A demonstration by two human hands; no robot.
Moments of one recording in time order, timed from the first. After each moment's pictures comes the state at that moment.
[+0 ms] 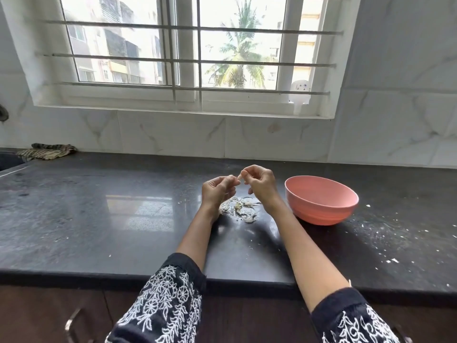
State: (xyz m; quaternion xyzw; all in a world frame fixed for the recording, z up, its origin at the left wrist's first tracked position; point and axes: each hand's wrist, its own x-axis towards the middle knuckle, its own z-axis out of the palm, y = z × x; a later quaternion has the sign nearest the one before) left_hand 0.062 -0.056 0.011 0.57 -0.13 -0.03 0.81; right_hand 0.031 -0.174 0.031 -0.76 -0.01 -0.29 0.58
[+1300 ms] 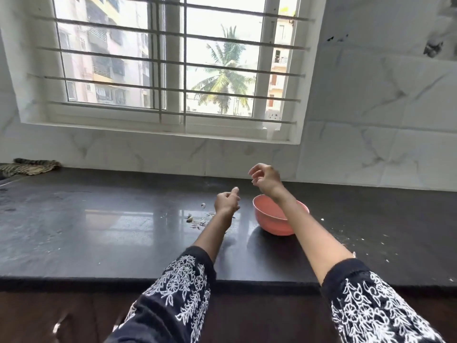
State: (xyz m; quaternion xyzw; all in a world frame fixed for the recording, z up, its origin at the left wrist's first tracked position) left_hand 0.014 -0.121 0.050 0.66 -0.07 -0.04 0.75; right_hand -0.012 -0.238 0.112 -0.88 0.08 -0.29 0.38
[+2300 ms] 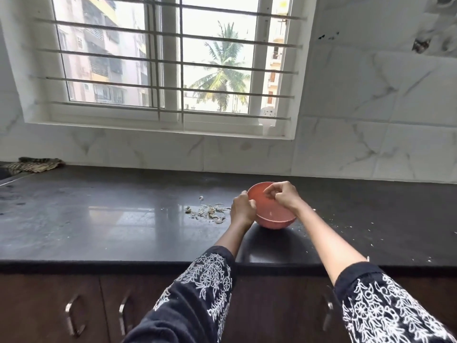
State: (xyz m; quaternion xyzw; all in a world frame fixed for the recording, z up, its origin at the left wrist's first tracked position) left_hand -0.058 -0.146 0.045 0.86 -0.19 0.08 0.46; right_hand -0.080 -0.283 0.076 -0.89 0.14 -0.22 0.37
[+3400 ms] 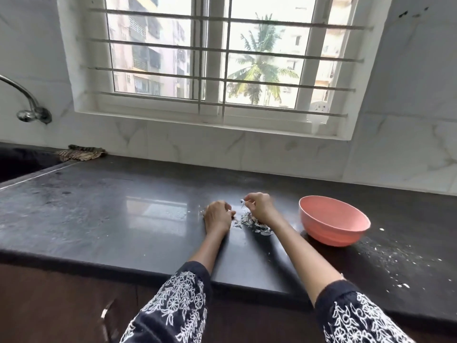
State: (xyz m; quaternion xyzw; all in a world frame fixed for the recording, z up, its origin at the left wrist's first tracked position) left_hand 0.063 -0.014 -0.006 0.91 -0.07 0.13 0.38; right_hand 0.050 -0.148 0.023 -0.95 0.01 -0.18 0.27
